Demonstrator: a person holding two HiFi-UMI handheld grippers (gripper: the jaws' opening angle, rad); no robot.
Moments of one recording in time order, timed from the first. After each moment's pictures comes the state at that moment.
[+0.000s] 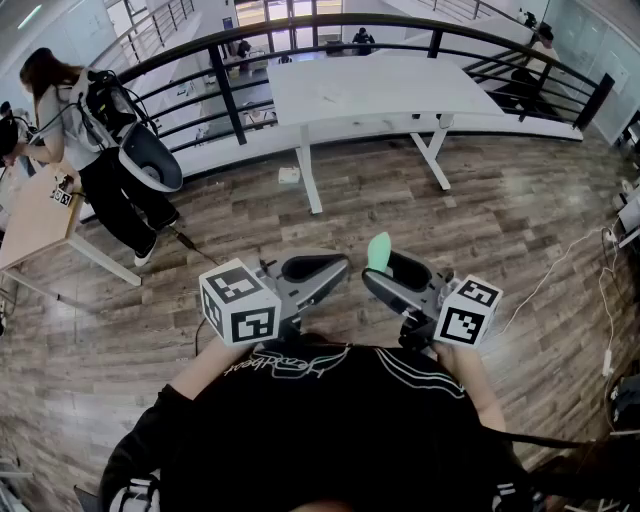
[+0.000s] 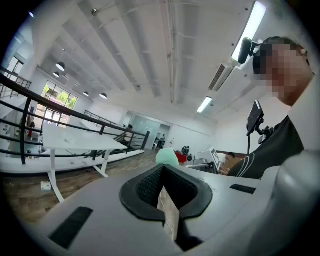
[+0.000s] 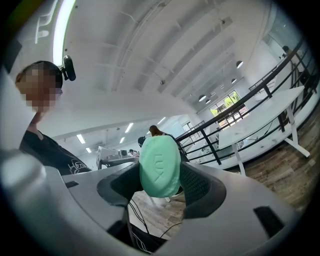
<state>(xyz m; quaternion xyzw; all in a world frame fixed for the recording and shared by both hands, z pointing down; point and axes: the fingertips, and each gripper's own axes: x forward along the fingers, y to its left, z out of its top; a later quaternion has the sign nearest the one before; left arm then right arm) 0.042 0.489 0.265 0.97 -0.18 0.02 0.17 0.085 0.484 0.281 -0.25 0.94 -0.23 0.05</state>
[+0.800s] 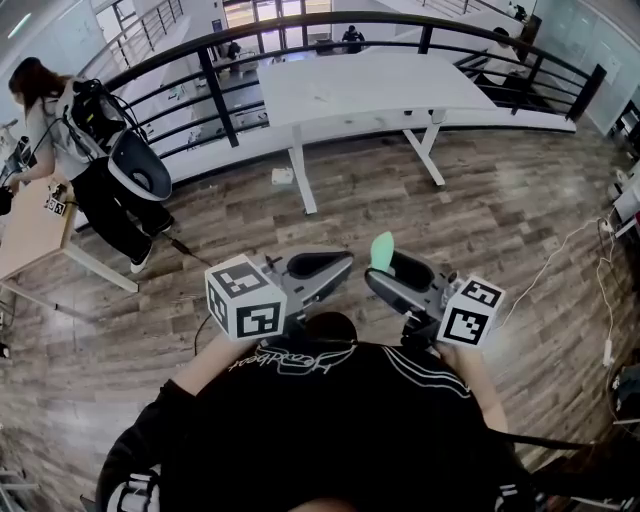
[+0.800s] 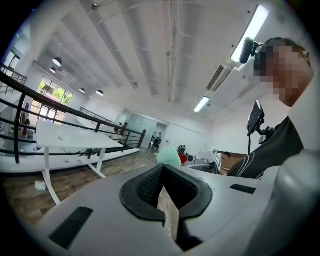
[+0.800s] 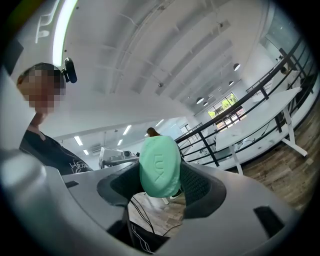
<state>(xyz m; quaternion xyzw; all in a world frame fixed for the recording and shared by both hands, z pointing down) 0.057 0.481 0.269 0.97 -0.15 0.02 0.18 0.096 0.481 0.281 -0.26 0.93 -0.23 0.06</state>
